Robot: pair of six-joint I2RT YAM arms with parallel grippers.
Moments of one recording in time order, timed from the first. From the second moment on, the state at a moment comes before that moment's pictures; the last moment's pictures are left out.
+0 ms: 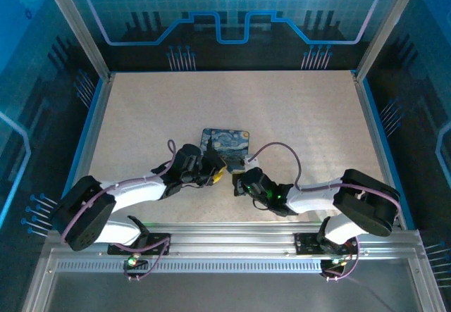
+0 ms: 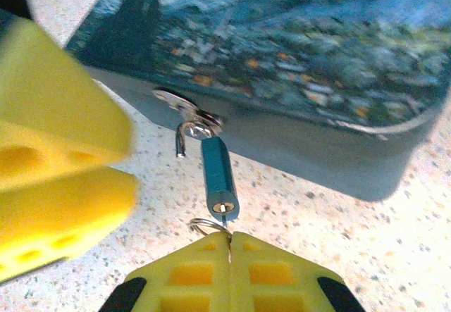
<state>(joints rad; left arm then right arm) -0.64 1.33 0.49 0.20 0.29 -1.52 1.02 1.48 0.44 0.42 0.31 0.70</state>
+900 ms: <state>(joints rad) -0.45 1.11 0.50 -0.14 0.20 -1.21 0.89 1.47 0.32 0.61 0.04 1.06</state>
